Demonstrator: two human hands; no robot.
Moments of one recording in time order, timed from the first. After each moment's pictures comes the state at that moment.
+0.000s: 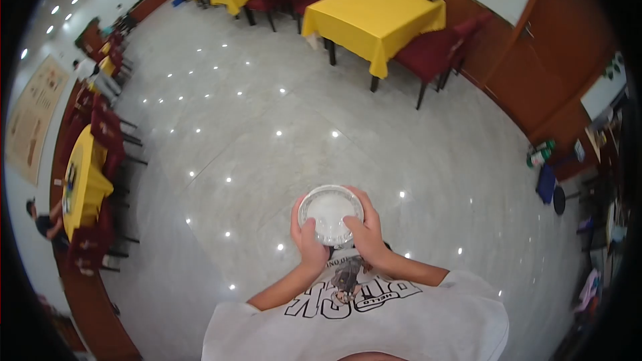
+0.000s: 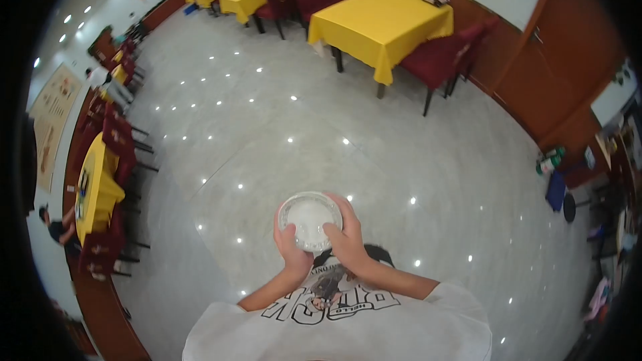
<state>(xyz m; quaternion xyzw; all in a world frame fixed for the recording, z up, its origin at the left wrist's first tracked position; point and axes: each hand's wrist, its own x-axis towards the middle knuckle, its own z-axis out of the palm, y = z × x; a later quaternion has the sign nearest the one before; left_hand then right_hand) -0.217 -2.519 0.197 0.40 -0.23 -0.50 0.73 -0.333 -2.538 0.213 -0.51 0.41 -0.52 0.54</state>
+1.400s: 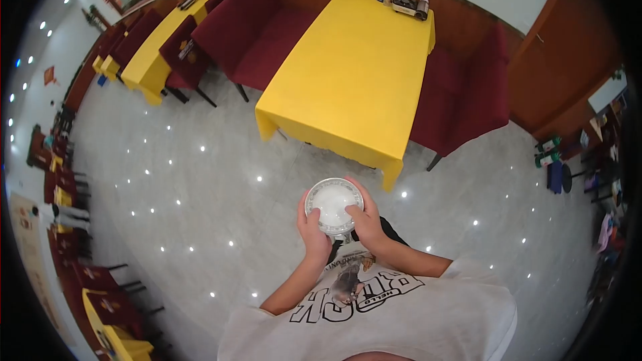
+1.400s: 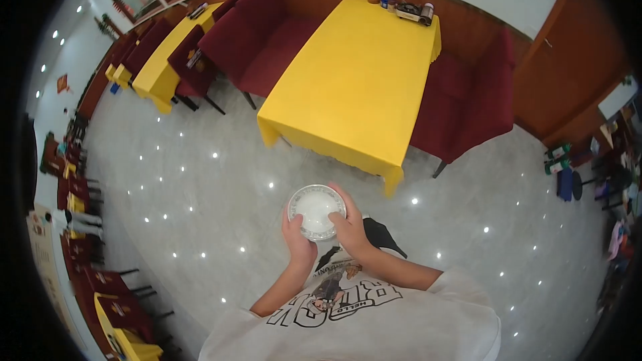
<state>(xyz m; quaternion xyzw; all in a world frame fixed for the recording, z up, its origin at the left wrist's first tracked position) -0.207 -3.391 0.159 0.43 -0.26 -0.65 0.57 -0.320 -3.368 0.165 -0.27 0.45 -0.64 0.56</state>
